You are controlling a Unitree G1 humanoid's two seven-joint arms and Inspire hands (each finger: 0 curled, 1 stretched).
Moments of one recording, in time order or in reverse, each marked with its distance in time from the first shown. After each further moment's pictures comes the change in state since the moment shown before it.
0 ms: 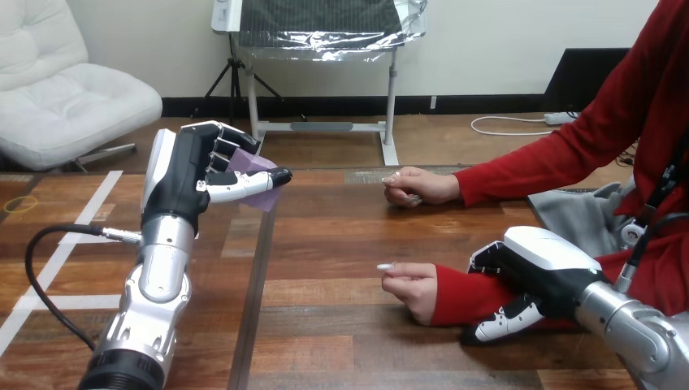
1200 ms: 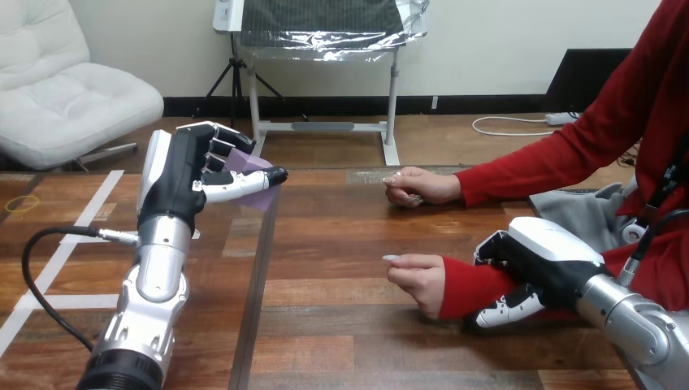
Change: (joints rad) left arm 0.000 0.000 0.016 0.000 -0.001 0.009 0.001; right arm -0.052 0.011 0.005 0.090 0.025 -0.028 -0.036
